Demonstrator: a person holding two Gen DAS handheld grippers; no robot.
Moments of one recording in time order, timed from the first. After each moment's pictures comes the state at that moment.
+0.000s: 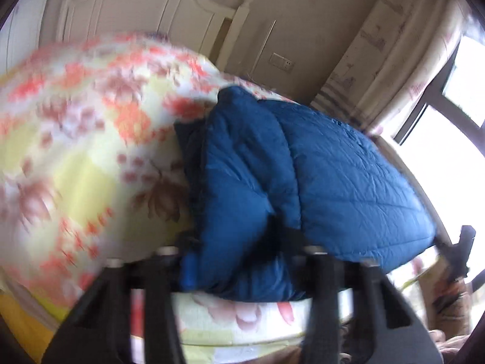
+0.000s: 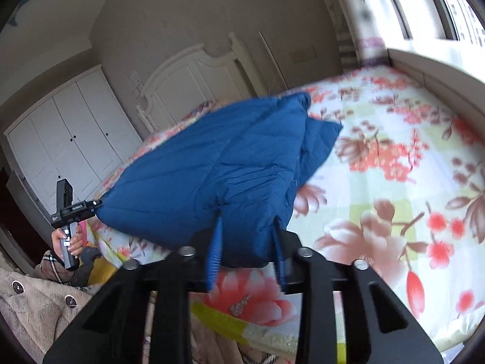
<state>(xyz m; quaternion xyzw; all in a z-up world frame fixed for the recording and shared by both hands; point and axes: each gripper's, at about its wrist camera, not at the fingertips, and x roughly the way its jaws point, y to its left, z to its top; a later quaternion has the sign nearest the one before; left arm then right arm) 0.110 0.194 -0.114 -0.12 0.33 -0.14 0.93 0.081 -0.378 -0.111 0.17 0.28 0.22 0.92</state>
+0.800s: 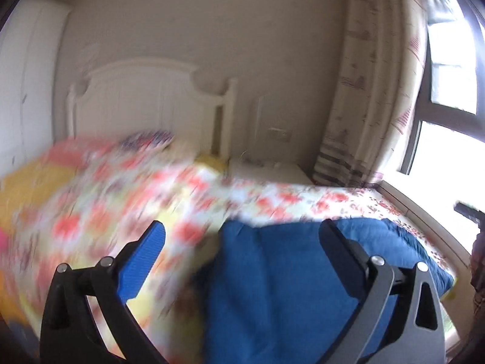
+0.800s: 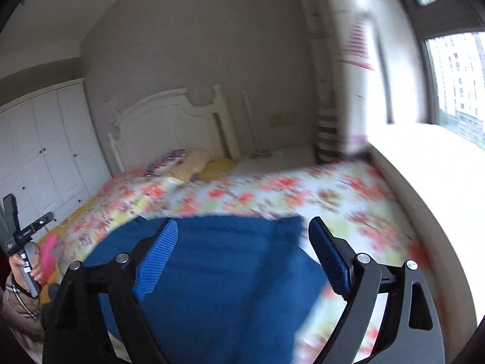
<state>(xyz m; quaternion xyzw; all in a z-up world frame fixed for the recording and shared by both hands) 0.089 0.136 0.029 -0.02 0.16 -0.08 0.98 0.127 -0.337 0.032 0.10 0.20 0.13 0.97</state>
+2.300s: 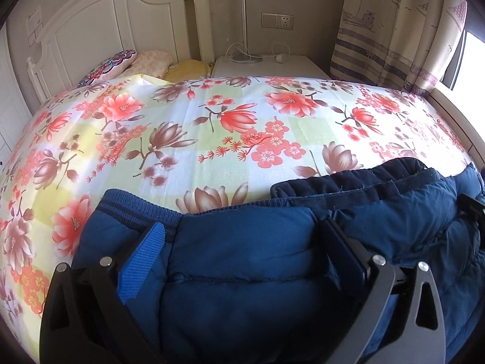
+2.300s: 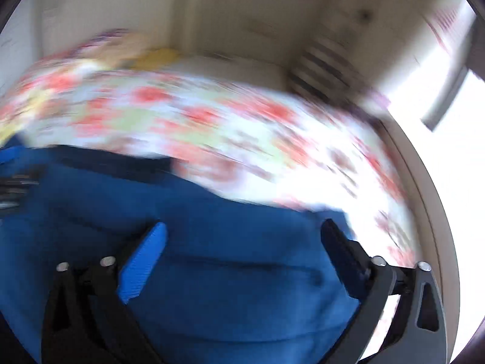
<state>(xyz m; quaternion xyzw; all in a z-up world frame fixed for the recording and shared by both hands) 0.331 0.020 -0.114 0.05 0.40 -0.06 0.91 0.334 -0.258 -0.086 -0.05 0.44 -0.05 0.89</state>
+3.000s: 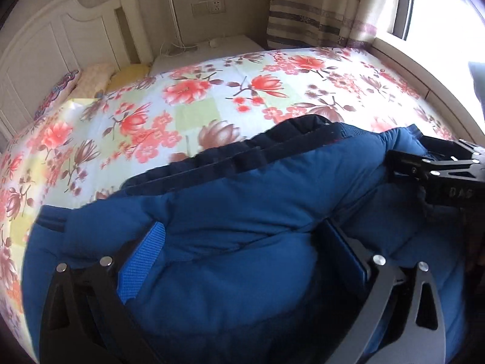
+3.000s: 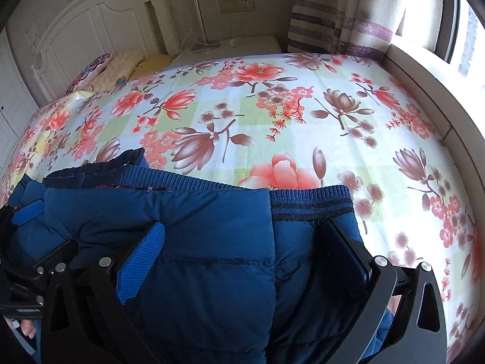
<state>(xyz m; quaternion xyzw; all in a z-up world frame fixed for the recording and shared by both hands) 0.299 -0.078 -0.107 0.12 0.43 -0.15 0.88 0.339 -0.295 -0.107 0.06 0.46 -0.01 0.89</state>
